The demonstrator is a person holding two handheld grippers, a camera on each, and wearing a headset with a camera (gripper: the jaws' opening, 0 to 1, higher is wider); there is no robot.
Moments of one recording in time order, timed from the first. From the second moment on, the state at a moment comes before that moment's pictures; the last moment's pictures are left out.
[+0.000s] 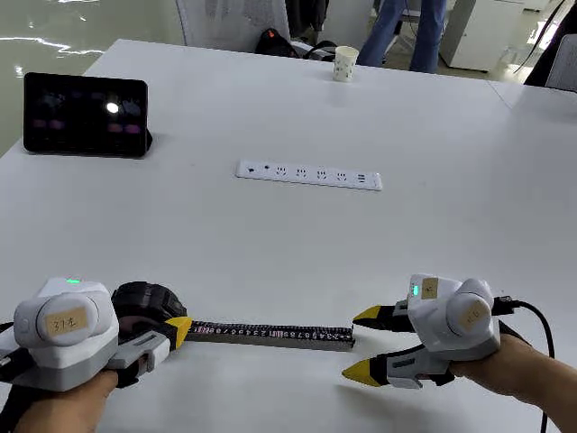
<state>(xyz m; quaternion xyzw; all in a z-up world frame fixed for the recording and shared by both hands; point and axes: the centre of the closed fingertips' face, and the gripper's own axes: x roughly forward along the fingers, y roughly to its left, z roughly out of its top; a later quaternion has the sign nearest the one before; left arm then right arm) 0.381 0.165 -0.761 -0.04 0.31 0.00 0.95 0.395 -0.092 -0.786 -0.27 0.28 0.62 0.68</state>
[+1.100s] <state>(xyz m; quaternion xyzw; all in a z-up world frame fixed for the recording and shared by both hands) 0.398 0.165 -0.768 -0.06 0.34 0.03 0.94 0.414 -0.090 -0.801 -0.29 0.29 0.64 0.65</state>
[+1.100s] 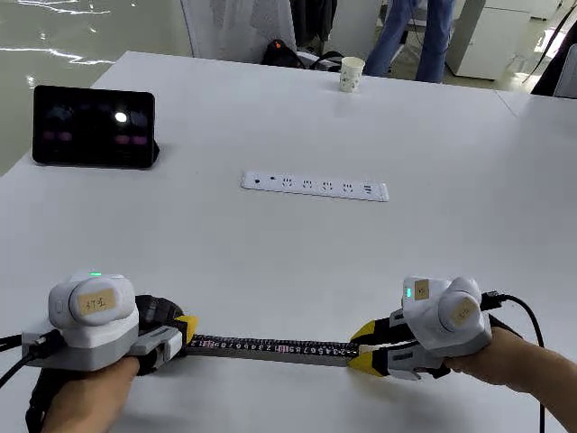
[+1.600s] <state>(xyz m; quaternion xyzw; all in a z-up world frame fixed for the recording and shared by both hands) 0.398 0.167 -0.770 -0.06 0.34 0.03 0.94 0.413 -0.092 -0.807 -0.30 0.29 0.64 0.64</state>
